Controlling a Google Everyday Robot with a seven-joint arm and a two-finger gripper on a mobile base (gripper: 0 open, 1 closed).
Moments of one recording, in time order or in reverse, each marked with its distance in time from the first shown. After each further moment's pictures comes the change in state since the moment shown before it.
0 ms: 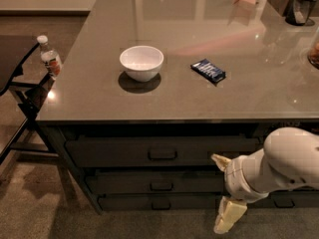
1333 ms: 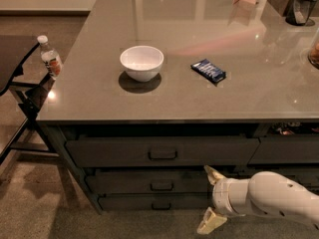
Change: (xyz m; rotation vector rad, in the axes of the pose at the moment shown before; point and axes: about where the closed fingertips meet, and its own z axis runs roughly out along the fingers) arm 0.030 -0.013 0.107 0.172 -0.109 0.025
